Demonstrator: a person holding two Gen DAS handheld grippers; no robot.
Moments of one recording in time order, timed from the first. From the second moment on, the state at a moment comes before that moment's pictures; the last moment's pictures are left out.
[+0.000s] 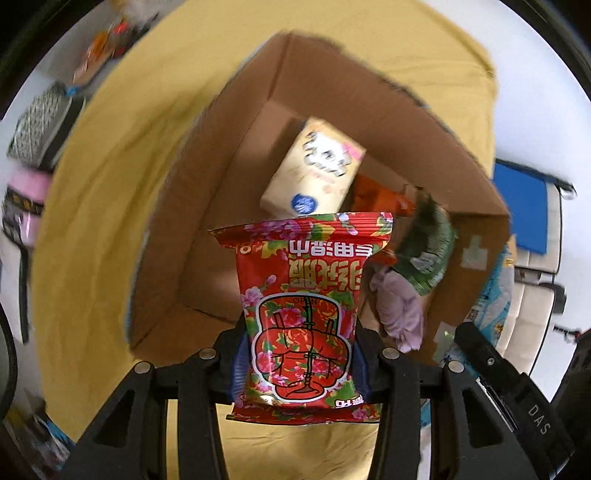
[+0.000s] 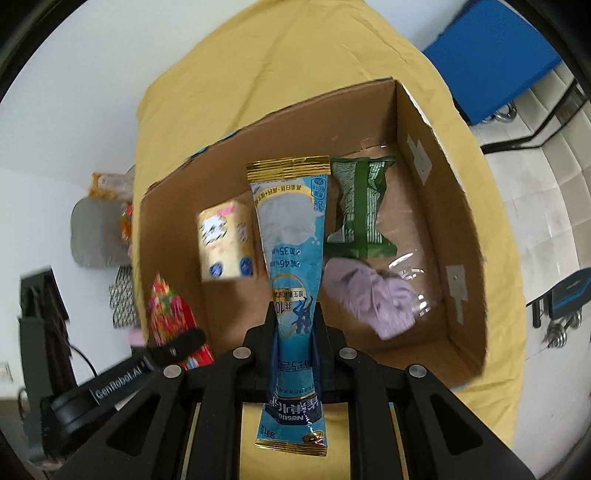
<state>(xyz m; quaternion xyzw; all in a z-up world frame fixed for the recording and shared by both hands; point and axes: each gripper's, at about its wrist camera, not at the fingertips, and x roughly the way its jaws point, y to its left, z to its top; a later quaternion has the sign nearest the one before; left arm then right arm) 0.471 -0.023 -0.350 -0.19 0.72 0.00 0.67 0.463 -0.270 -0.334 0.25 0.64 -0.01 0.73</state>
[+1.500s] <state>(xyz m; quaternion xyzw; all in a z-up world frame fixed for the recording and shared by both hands) 0.391 -0.064 -0.291 0.01 0.63 -0.01 0.77 0.401 -0.259 -0.348 0.07 0.64 -0.04 0.76</state>
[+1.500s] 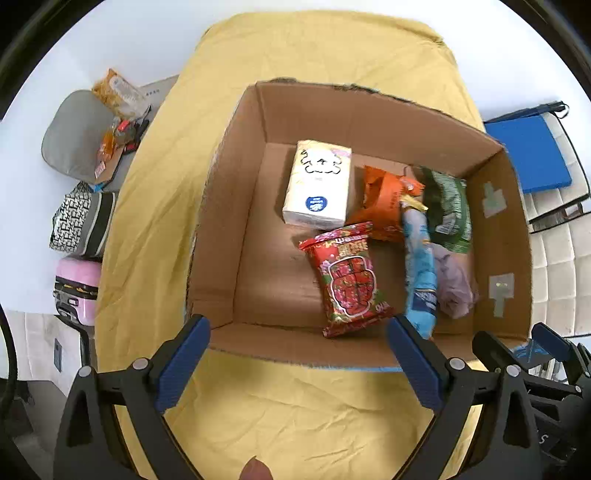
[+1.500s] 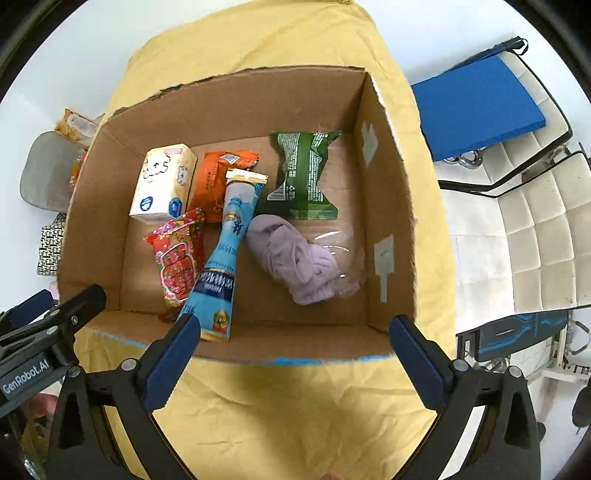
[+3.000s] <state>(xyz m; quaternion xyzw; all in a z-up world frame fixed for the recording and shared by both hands) 0.153 -0.054 -0.023 0.03 0.51 -0.04 0.86 0.114 -0.252 -0.032 0.05 0.51 -0.04 0.86</state>
